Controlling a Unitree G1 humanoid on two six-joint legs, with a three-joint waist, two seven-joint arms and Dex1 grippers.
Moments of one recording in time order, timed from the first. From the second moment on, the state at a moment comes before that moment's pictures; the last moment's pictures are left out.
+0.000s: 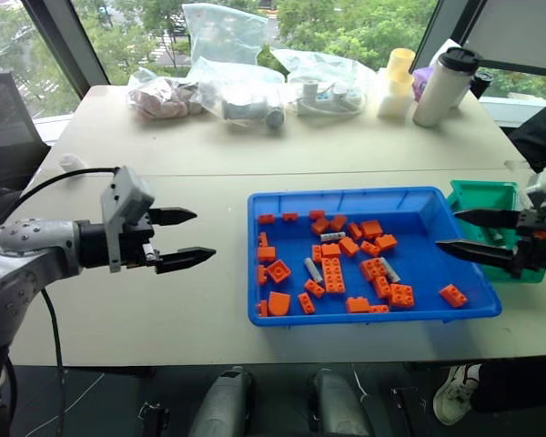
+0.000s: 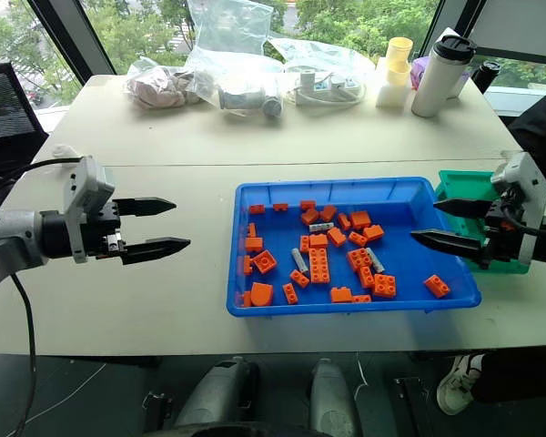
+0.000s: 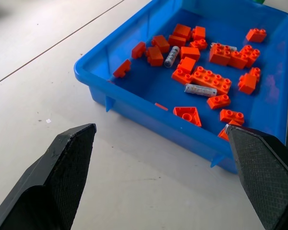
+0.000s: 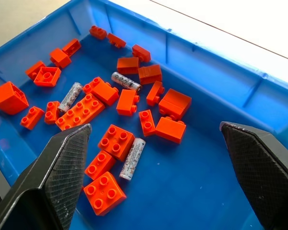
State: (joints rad) left arm -0.28 0.98 0.23 -0.45 -0.82 0.87 -0.89; right arm -0.09 -1.15 -0.47 -0.15 0.71 0.78 1.12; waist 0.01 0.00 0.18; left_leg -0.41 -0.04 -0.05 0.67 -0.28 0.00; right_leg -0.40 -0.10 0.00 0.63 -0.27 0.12
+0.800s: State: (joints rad) left arm -0.33 0.96 0.16 -0.39 -0.76 0.79 -0.95; right arm -0.25 -1.16 -0.35 -0.19 0.72 0.87 1.07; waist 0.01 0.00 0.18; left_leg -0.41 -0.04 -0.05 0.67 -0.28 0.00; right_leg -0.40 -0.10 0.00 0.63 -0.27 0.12
